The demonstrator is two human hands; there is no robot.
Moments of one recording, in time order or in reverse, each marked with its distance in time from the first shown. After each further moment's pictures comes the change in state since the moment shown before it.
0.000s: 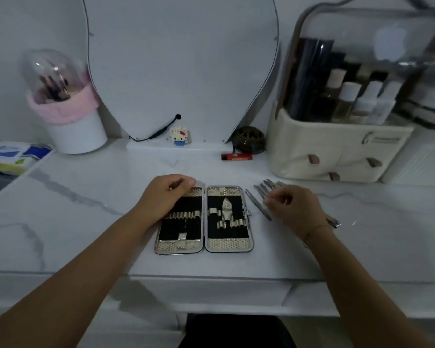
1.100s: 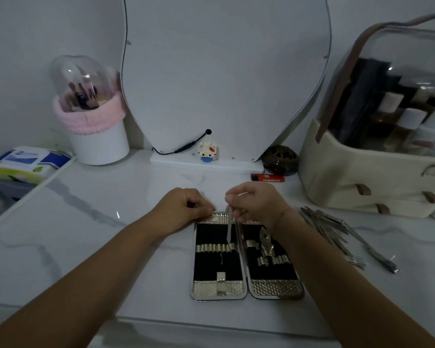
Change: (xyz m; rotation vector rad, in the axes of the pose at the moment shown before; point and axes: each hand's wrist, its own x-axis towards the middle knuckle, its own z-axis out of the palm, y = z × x) left_hand 0.037 -0.033 -0.034 0.016 -0.154 0.120; right_hand 0.058 -0.108 0.078 0.587 -0.417 0.155
